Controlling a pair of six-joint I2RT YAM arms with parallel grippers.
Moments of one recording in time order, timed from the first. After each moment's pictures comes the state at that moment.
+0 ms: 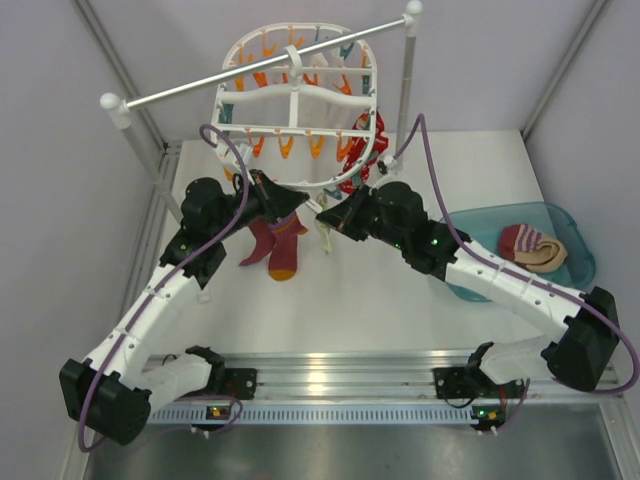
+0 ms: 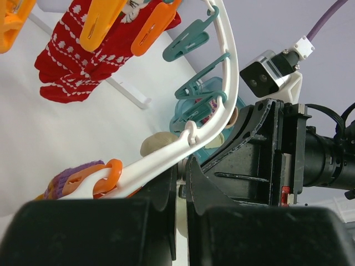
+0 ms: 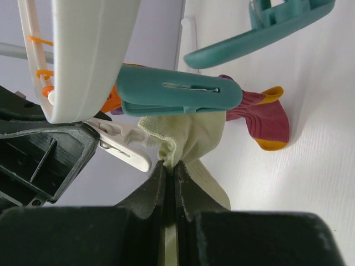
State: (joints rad) left arm -0.40 1.06 0.98 0.04 0.47 -0.63; right arm 0.86 1.31 1.13 -0.12 0.05 1.08
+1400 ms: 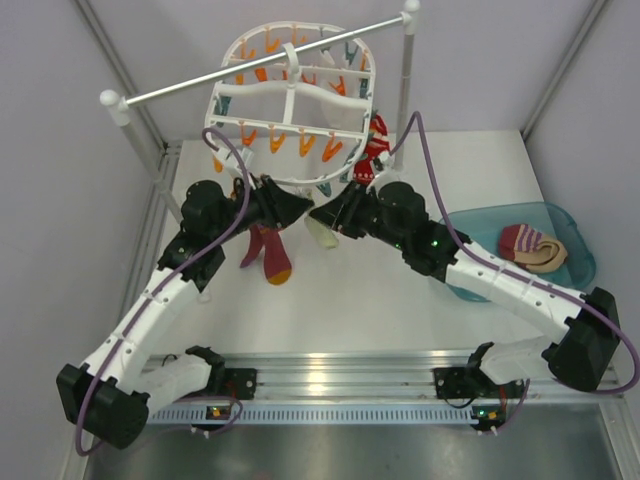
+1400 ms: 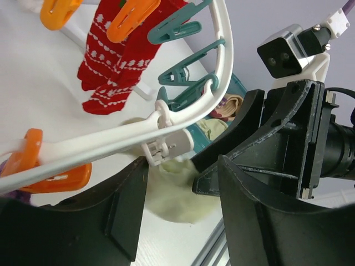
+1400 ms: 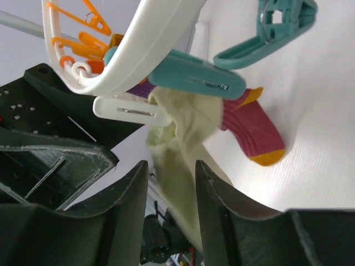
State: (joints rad) left arm -0.41 1.04 0.97 -0.01 0.45 -0.60; right arm 0.86 1.31 1.13 -0.06 0.02 0.99
